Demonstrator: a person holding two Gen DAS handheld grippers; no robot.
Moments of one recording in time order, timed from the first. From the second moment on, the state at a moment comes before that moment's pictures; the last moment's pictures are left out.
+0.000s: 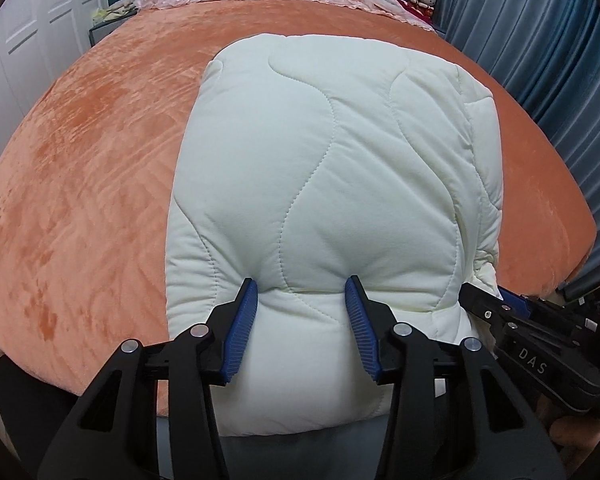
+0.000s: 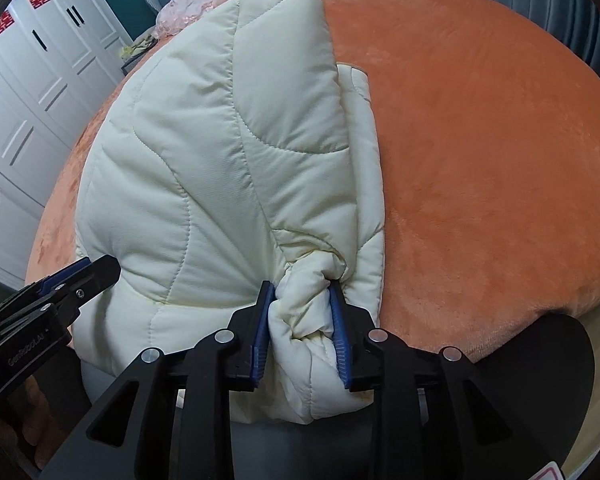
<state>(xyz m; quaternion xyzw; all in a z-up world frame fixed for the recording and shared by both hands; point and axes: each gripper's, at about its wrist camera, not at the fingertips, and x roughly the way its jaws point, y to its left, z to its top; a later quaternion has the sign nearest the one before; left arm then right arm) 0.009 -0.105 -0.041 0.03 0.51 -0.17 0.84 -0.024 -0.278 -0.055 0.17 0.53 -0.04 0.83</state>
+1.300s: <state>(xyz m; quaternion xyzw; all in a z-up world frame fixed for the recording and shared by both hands) 0.134 -0.122 0.036 -0.04 0.48 -0.19 0.85 0.095 -0.344 0.000 0.33 0.47 -0.05 0.82</state>
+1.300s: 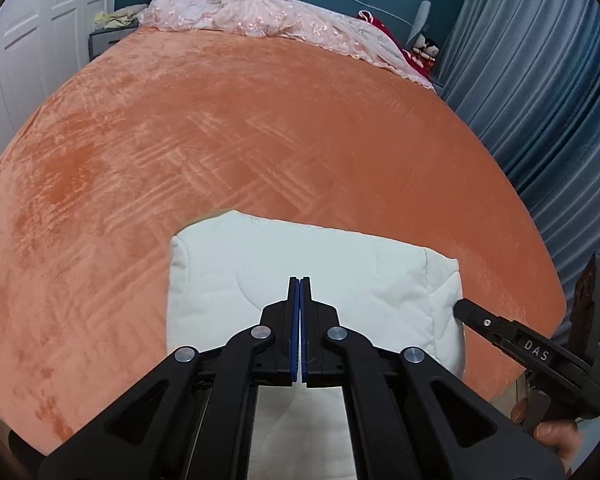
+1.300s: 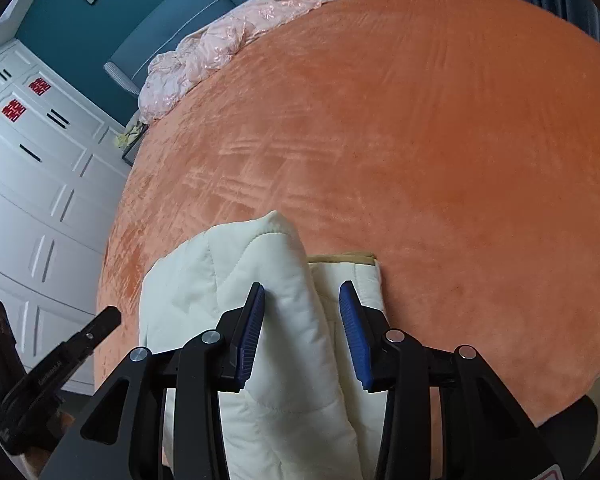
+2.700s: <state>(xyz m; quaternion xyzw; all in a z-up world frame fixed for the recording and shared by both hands) 0.148 -0.200 -0.098 0.06 0.46 -0.17 0.87 0.107 -0.319 -0.103 0.23 0.45 -0.09 0.86</state>
